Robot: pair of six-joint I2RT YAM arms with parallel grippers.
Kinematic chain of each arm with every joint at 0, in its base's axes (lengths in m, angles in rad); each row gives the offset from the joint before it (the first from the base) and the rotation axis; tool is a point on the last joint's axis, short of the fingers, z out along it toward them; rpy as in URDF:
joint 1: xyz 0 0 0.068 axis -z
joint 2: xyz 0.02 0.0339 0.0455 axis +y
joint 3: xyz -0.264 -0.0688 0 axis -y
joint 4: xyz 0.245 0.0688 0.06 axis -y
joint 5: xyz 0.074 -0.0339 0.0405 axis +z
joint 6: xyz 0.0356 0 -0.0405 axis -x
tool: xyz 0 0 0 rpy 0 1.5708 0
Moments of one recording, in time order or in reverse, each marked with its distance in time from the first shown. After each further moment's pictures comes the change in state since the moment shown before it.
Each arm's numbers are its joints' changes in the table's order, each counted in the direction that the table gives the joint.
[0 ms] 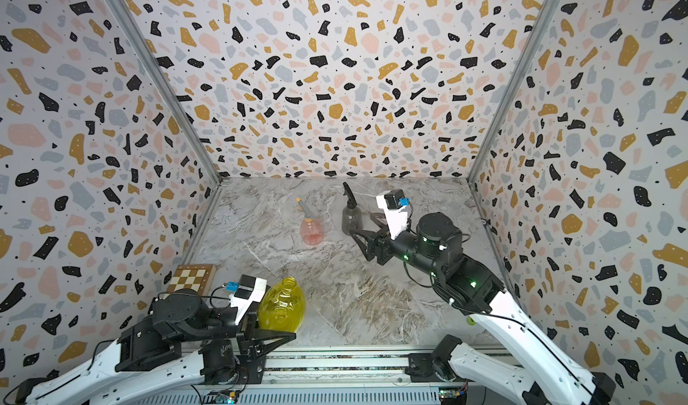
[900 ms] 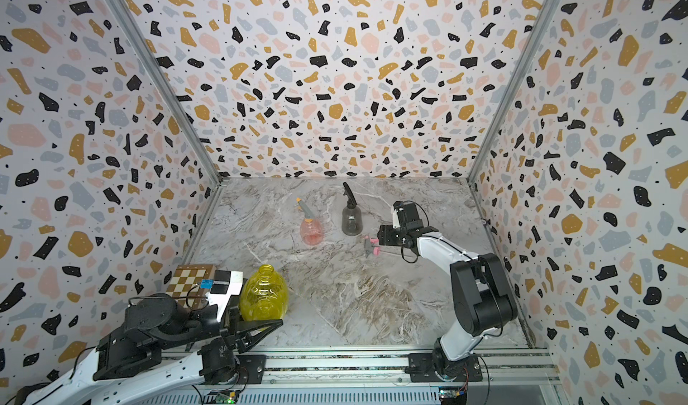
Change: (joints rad) left arm 0.000 -0.085 0.028 -0.075 0.136 -0.001; right arm 0.424 0.708 -0.116 0.229 0.042 -0.096
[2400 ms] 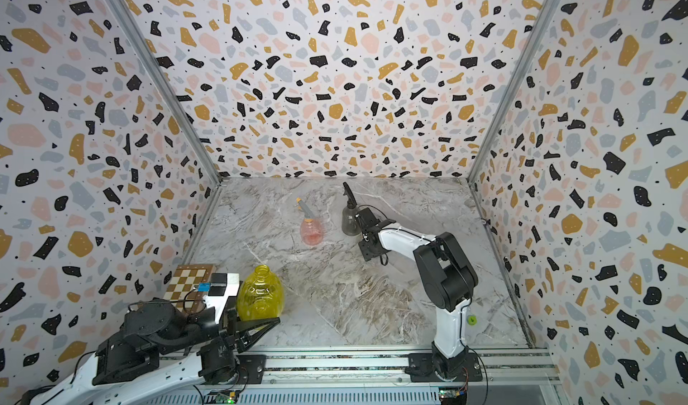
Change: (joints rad) left arm 0.000 -0.073 -0.042 -0.044 0.072 0.007; right arm -0.287 0.269 0.302 -0.386 -0.356 0.208
